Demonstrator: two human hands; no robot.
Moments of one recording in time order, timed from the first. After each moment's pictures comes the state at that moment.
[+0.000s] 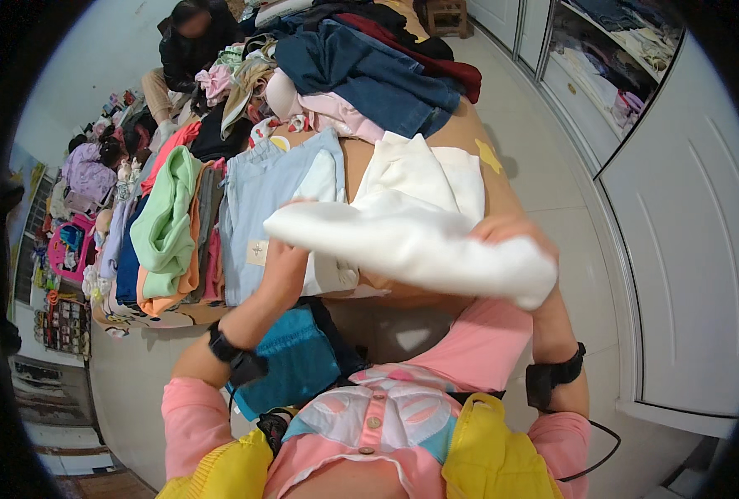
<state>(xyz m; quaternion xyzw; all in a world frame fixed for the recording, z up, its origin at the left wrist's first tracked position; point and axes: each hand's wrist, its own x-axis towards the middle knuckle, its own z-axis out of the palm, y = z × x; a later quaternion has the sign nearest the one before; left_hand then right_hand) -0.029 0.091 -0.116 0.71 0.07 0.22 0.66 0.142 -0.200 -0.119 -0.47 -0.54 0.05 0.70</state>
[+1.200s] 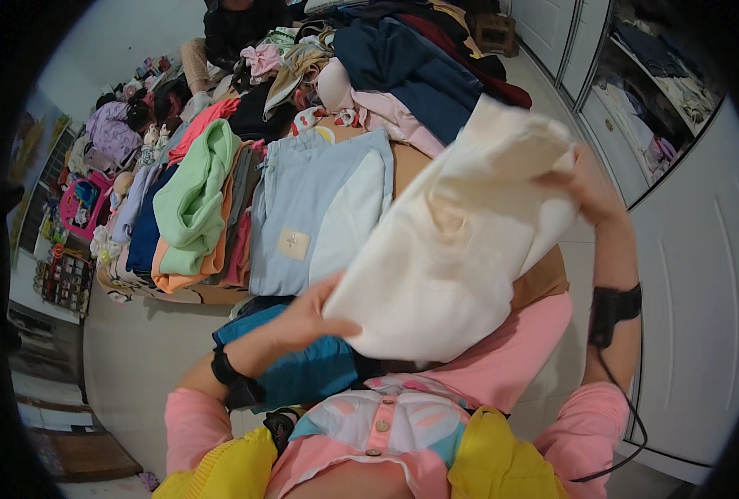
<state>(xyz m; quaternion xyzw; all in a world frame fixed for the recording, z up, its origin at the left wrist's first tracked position) -0.103 0.082 -0.110 0.64 0.12 -0.06 0.76 0.256 -0.149 -0.040 -0.70 -0.39 0.20 0.57</state>
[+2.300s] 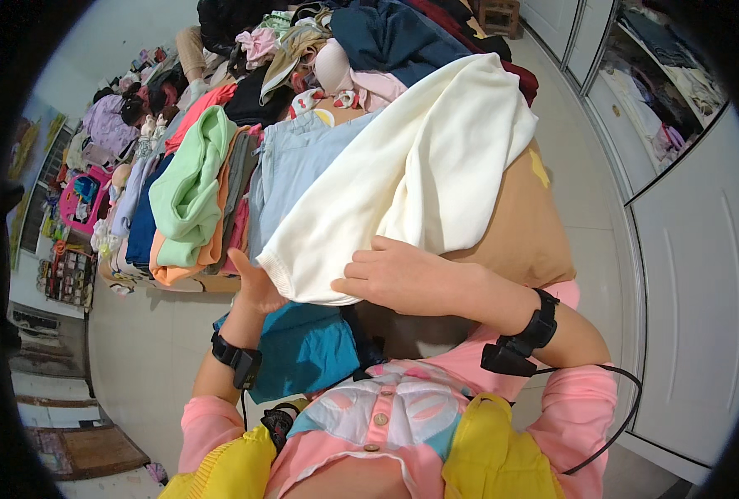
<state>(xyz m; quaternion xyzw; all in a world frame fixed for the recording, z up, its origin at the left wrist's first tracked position) -0.125 0.150 -0.134 0.41 0.07 0.03 0.91 0.074 -0.042 -0.093 -0.49 -0.86 -0.01 0.15</state>
